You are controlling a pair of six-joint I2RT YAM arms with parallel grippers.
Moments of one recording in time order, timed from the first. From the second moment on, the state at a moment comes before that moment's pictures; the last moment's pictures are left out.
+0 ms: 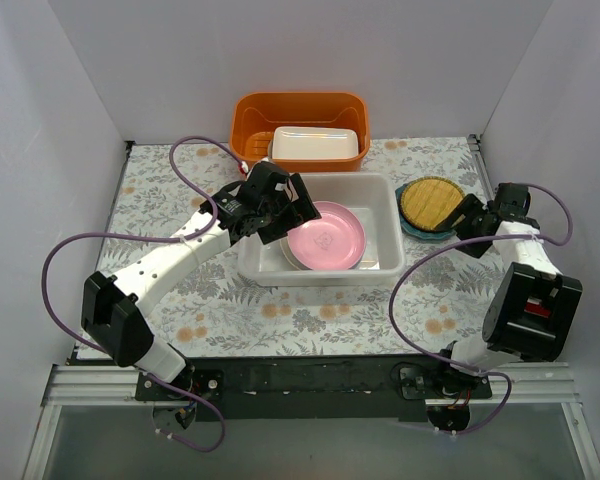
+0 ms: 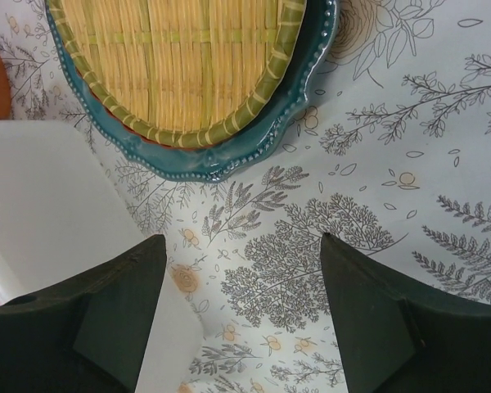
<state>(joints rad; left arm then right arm) -0.70 1.51 1.40 -0.65 -0.08 -1.00 -0.30 1.47 0.97 -0.46 -0.29 0.47</state>
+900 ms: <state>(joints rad) -0.70 1.51 1.38 -0.61 -0.02 -1.00 -0.34 1.73 1.06 -0.29 -0.43 0.60</state>
